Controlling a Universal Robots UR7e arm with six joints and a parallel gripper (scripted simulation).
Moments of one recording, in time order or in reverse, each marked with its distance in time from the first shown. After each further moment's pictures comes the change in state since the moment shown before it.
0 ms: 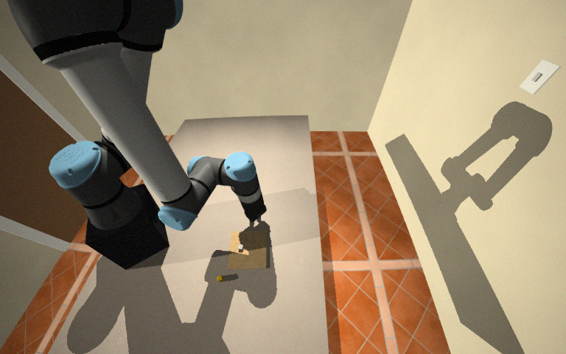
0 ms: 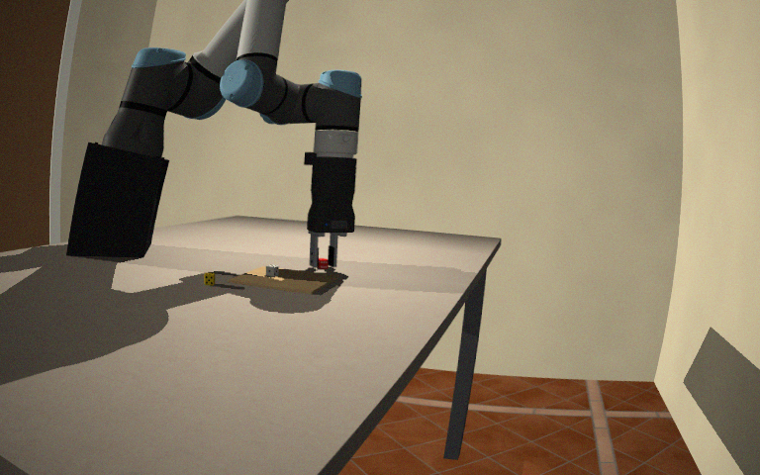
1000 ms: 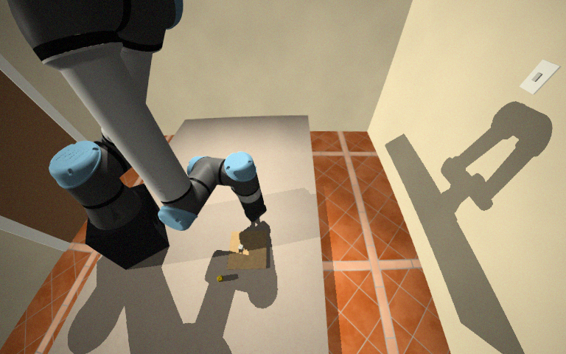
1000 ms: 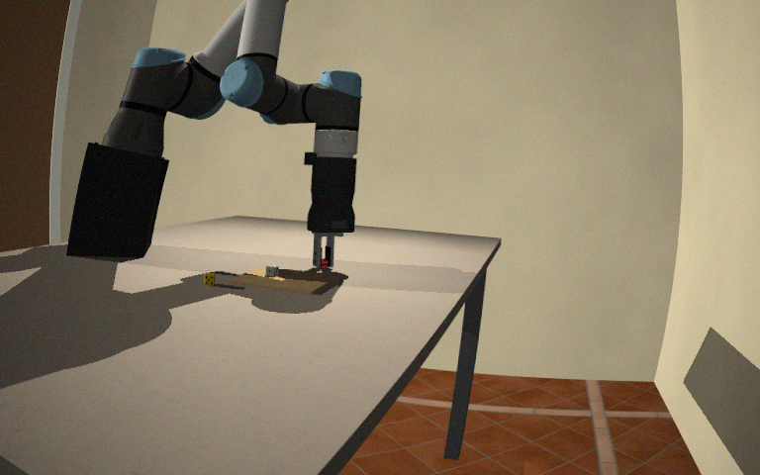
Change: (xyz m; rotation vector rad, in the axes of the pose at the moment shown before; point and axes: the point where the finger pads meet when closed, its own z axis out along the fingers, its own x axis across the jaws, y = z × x) arm 0.000 0.000 0.000 0.000 0.000 0.000
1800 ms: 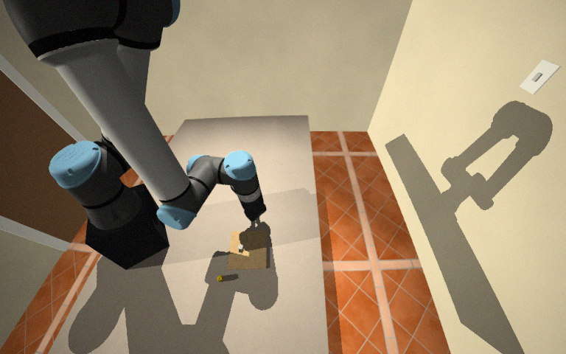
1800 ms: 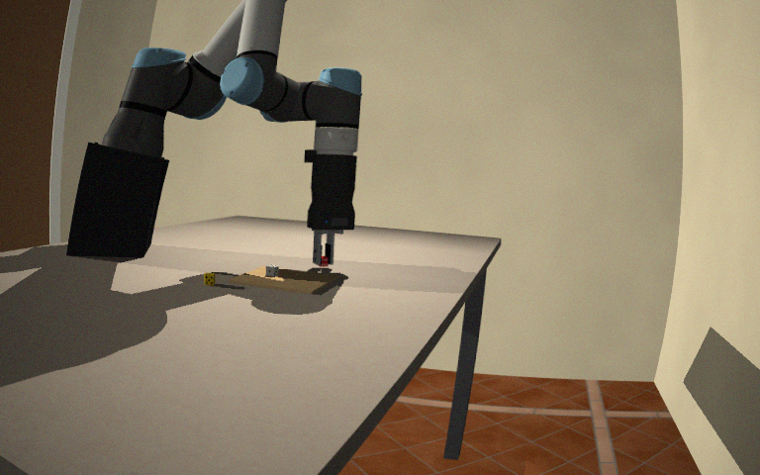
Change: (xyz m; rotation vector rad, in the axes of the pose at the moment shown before) arm 0.000 0.000 -0.005 0.001 0.000 0.000
